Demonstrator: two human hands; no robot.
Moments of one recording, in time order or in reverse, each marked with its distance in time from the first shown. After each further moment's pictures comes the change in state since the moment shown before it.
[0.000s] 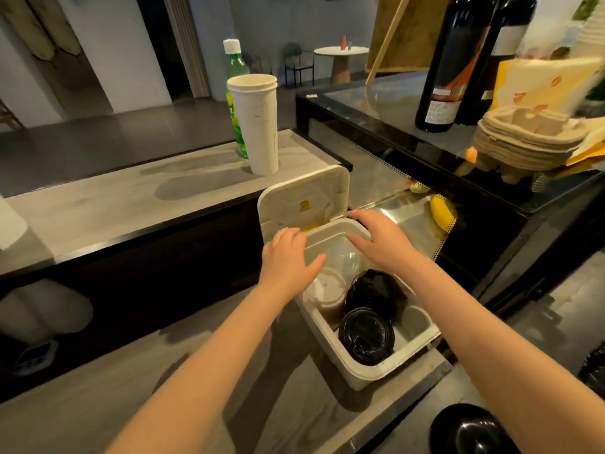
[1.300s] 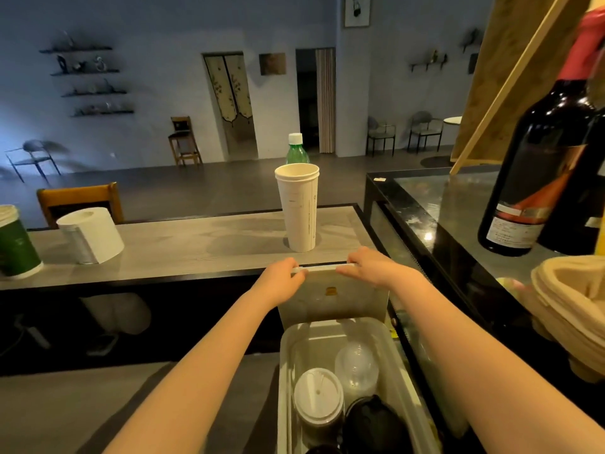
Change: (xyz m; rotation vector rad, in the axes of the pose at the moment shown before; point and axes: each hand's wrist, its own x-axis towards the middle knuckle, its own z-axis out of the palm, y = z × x) left_hand 0.111 0.008 -0.048 -0.195 0.021 -0.570; right_hand 0.180 0.005 -0.041 -0.118 -0.489 -0.262
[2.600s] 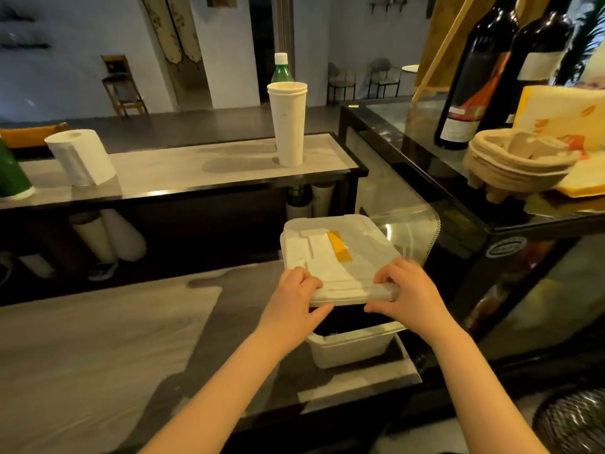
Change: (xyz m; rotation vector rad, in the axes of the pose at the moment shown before) left_hand -0.242 -0.055 0.070 0.048 0.058 0.482; right_hand -0.257 -0.007 0.144 0.067 0.464 -0.015
